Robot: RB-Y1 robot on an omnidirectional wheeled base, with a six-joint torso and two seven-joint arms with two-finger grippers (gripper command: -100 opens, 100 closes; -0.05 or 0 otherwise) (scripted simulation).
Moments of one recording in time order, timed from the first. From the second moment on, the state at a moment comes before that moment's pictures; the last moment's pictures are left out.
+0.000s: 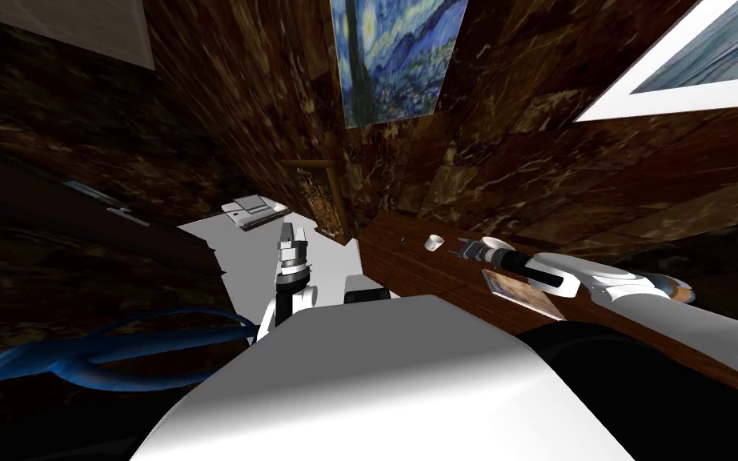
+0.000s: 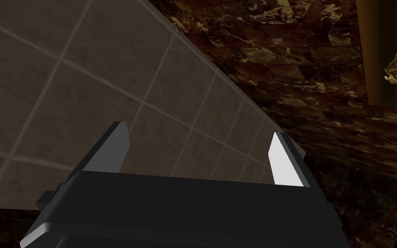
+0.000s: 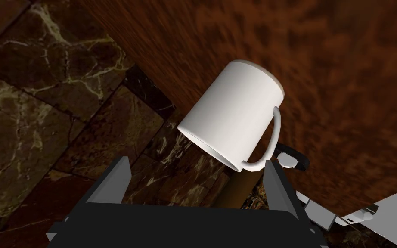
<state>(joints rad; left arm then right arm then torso) 0.50 0.02 0.01 -2.22 -0.11 -0.54 -0.08 0.70 -1.44 -0.18 -1.47 0.34 -0.47 0.65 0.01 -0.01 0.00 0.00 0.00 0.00</state>
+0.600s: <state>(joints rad) 0.50 0.02 0.01 -2.22 -0.11 -0.54 -0.08 0.72 -1.45 -0.13 -1.45 0.33 -0.50 0.59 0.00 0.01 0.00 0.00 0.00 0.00</state>
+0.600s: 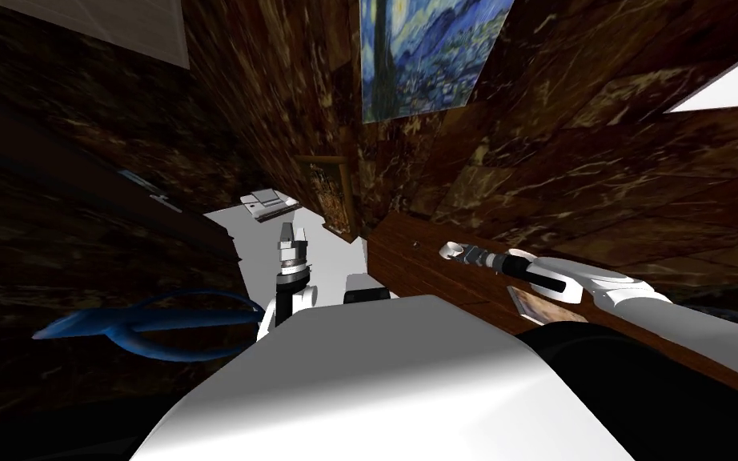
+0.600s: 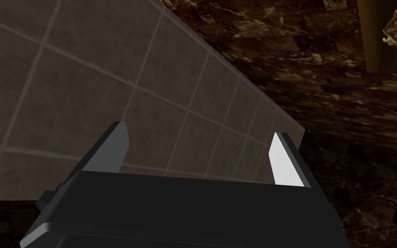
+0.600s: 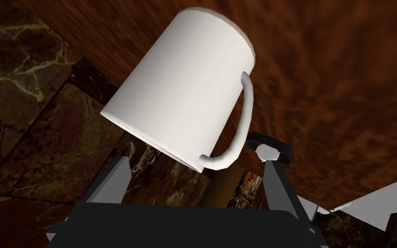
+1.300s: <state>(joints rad) 0.50 0.02 0.01 -2.22 -0.11 -0.54 -0.08 0.65 -1.45 -0.04 -1.35 0.29 -0.33 0.45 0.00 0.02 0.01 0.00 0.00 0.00</state>
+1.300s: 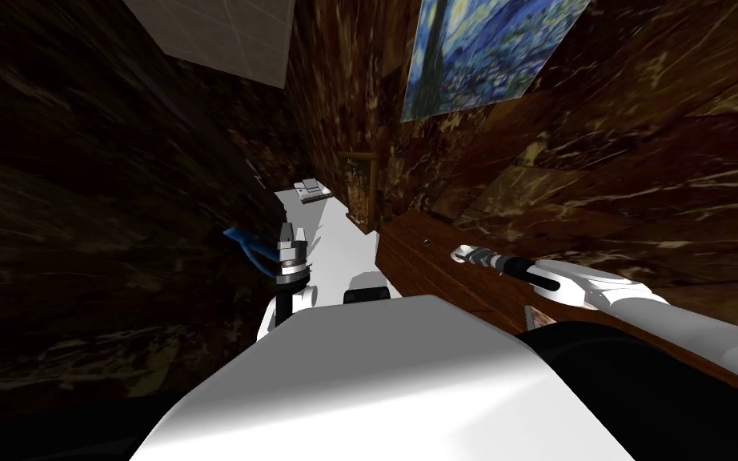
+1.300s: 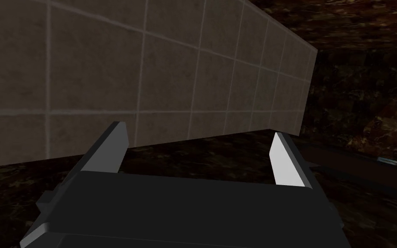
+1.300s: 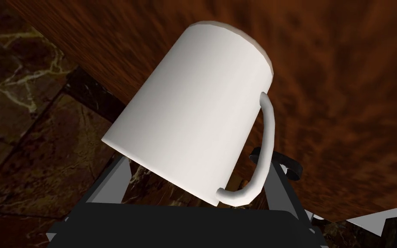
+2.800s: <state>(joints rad) 0.50 0.02 0.01 -2.22 -0.11 -0.54 -0.08 0.60 -1.45 0.03 -1.30 0.27 -0.20 0.35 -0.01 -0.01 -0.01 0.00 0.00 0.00</state>
